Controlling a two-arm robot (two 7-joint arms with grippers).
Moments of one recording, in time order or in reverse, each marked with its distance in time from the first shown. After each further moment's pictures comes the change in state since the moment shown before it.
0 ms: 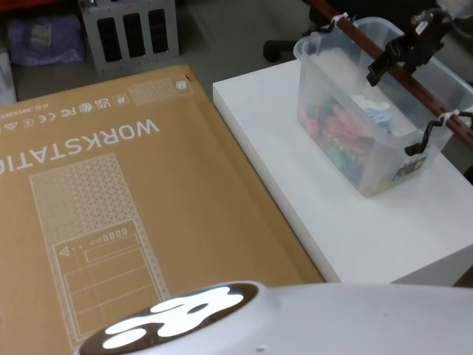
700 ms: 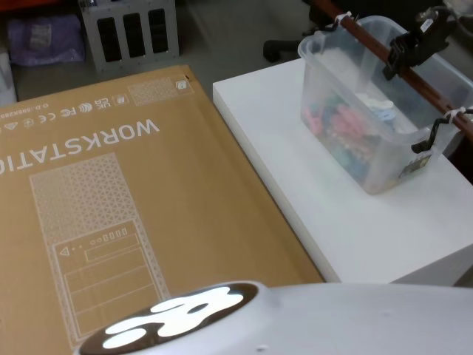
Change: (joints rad) left arm 0.000 0.000 0.000 0.000 0.000 0.000 0.000; right arm -0.001 0.017 -0.003 0.005 0.022 0.026 -0.019
